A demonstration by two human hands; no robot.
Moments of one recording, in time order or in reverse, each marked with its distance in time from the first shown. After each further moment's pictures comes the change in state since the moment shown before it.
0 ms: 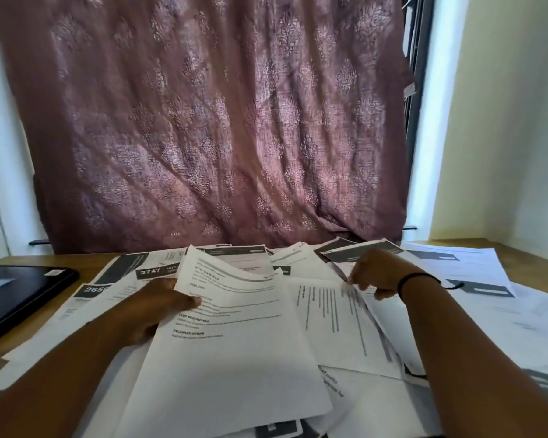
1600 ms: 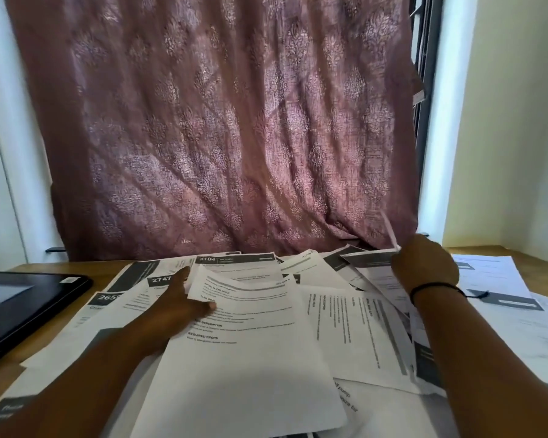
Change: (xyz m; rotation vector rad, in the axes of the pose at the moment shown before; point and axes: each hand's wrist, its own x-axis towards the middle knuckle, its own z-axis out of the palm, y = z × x) left_hand 0.022 -0.012 0.009 -0.057 0.139 0.183; right_hand -0.023 -0.003 -0.009 -0.054 0.739 0.135
